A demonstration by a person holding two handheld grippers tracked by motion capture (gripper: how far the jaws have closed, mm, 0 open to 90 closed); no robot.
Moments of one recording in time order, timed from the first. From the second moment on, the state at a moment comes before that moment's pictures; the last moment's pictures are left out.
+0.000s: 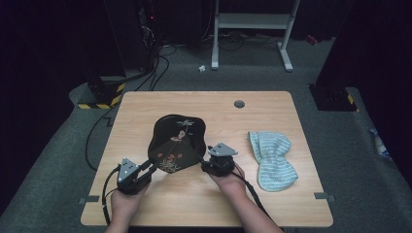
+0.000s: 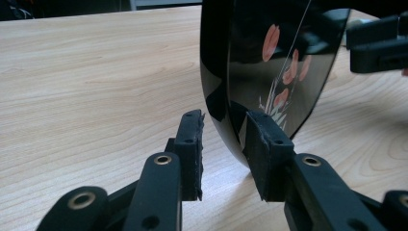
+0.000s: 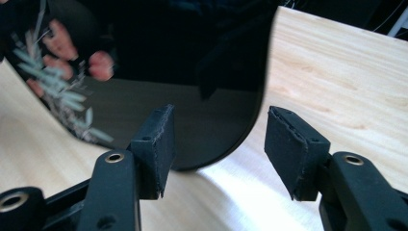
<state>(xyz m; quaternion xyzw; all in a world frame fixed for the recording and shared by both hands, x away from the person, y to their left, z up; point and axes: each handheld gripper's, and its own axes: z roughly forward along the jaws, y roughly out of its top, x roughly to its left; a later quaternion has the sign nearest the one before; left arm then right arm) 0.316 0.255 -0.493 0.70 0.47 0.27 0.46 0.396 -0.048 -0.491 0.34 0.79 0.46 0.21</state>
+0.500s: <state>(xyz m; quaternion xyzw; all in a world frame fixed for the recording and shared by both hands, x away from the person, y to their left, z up) 0.333 0.251 -0.505 0.70 0.49 0.23 0.47 0.404 -0.041 -0.490 0.33 0.80 0.47 0.20</state>
